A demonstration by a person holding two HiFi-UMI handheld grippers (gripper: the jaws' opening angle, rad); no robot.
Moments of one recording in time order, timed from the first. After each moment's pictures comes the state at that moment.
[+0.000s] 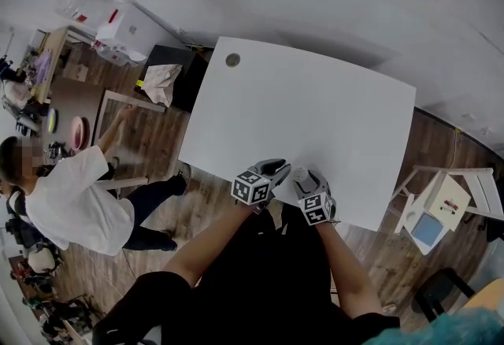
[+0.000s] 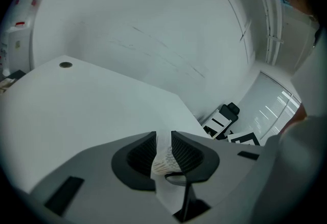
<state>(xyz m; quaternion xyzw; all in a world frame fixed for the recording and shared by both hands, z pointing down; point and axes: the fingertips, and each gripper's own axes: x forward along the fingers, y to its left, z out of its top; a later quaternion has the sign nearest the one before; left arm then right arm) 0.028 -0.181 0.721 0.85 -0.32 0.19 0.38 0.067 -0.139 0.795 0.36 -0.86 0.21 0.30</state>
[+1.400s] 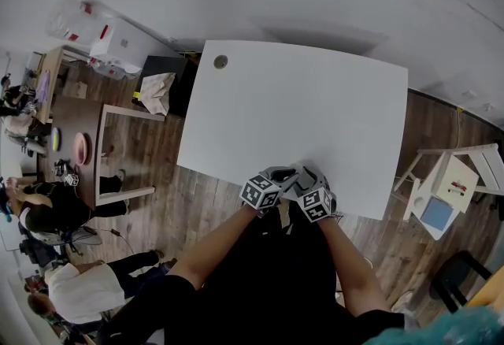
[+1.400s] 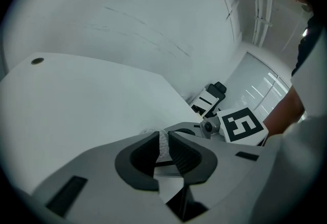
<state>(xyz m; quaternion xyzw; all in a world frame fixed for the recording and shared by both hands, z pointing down) 0.079 -0.131 0.745 0.87 -0.22 0.27 0.35 0.067 -0.127 0.795 0.35 -0.87 0.21 0.28</state>
